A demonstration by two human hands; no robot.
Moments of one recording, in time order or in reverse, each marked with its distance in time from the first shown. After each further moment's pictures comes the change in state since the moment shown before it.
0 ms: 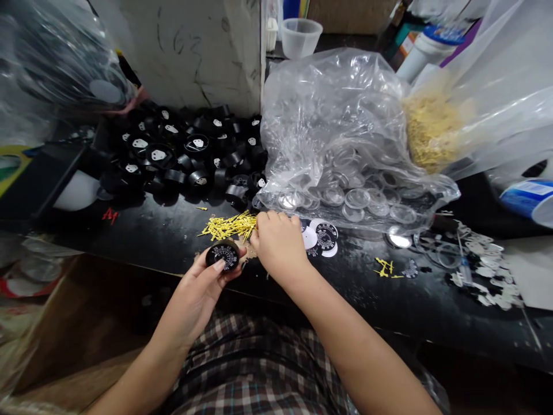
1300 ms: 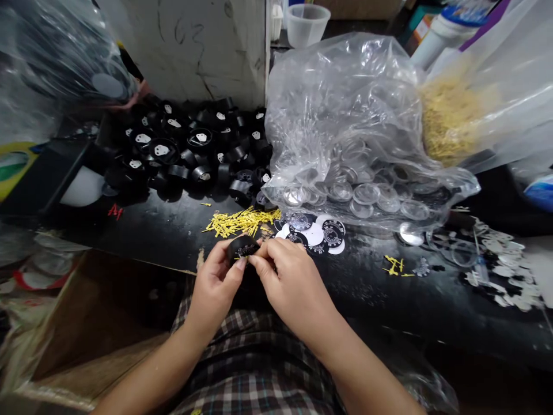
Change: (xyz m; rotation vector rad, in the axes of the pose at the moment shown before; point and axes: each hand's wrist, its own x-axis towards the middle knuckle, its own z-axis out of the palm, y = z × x) left_hand 0.004 -0.006 0.013 0.469 -0.078 0.310; right_hand -0.058 -0.013 -0.028 0.681 -0.023 0.046
